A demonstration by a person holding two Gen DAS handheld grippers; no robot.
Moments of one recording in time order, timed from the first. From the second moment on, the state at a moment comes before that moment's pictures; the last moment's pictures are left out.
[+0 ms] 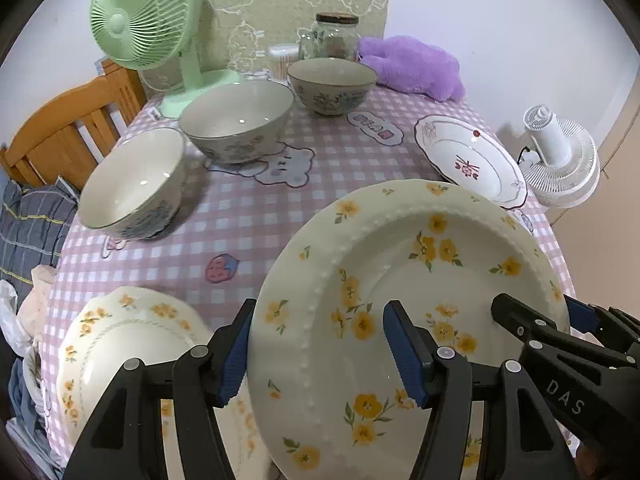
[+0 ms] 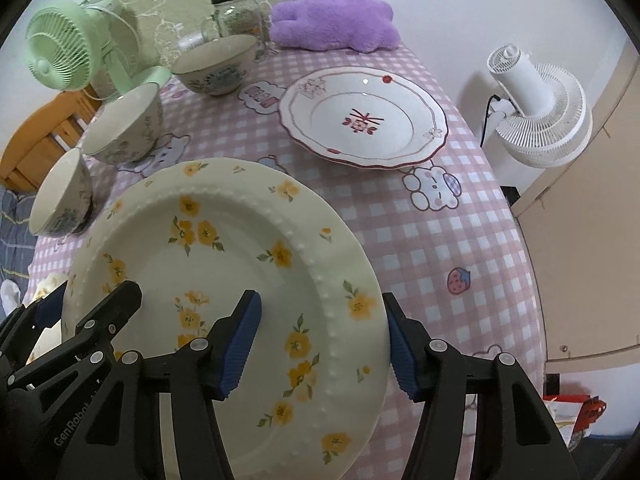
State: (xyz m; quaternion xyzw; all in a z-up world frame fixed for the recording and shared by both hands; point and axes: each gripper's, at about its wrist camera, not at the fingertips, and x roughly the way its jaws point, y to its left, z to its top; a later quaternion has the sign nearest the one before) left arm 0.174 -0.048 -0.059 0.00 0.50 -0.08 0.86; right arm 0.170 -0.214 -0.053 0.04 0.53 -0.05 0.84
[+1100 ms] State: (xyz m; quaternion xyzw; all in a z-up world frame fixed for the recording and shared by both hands) left arm 0.120 0.111 -0.079 -0.02 0.52 -0.06 0.85; right arm 0.121 -0.052 -0.058 0.00 0.54 -0.04 0.84
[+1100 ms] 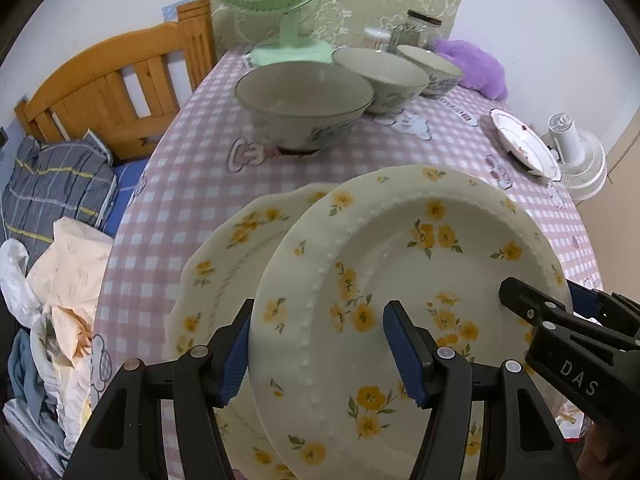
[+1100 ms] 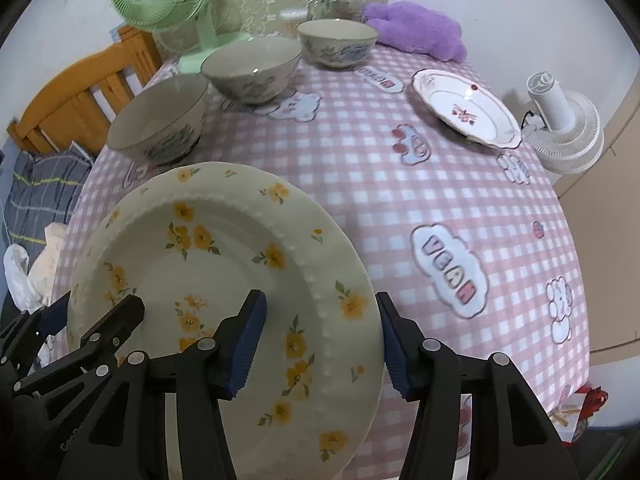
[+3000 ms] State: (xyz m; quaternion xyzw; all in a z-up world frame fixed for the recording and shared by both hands) left arm 0.133 0.129 -0.087 0.04 0.51 -0.08 0.86; right arm 0.136 -0.005 -0.083 -0.03 0.55 -0.01 0.84
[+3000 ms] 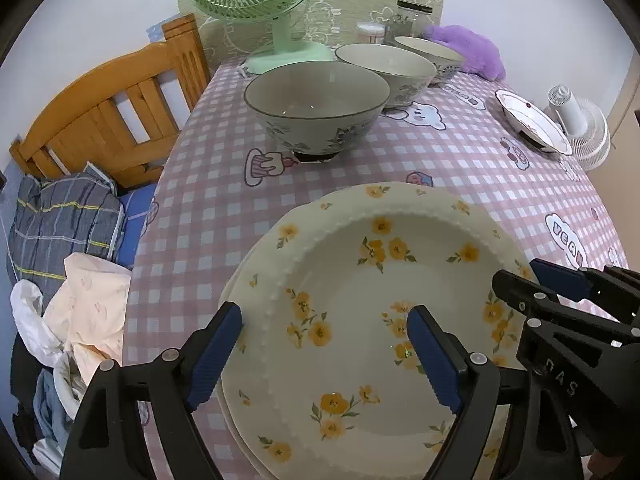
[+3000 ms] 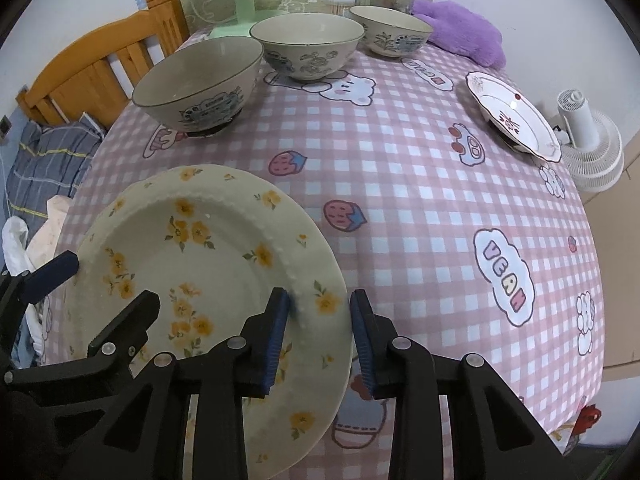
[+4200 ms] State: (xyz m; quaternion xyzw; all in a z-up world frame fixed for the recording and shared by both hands) left arm 0.119 0.100 -0.010 -0.02 0.43 -0.05 0.90; right arm 0.116 -0.062 -0.002 0.03 0.48 0.01 0.88
